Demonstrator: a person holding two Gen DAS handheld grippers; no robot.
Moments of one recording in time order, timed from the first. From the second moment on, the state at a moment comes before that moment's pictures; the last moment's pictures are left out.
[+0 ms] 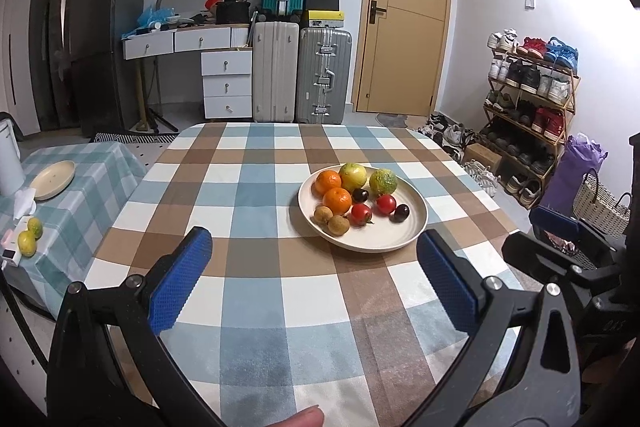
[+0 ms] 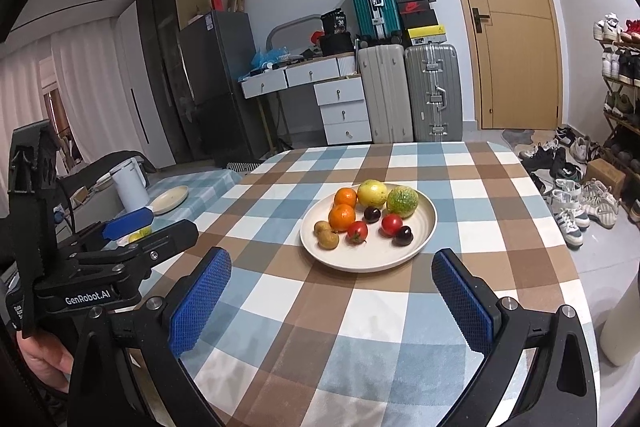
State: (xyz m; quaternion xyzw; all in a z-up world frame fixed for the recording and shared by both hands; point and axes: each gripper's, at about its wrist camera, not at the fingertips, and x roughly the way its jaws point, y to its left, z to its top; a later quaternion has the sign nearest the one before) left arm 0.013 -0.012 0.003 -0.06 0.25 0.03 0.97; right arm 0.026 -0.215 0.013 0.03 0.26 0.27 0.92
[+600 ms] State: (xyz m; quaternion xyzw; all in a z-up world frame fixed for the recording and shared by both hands) left arm 0.016 -0.020 0.002 -0.05 0.26 0.02 0.96; right arm 0.027 -0.215 0.012 0.04 0.27 0.28 0.92
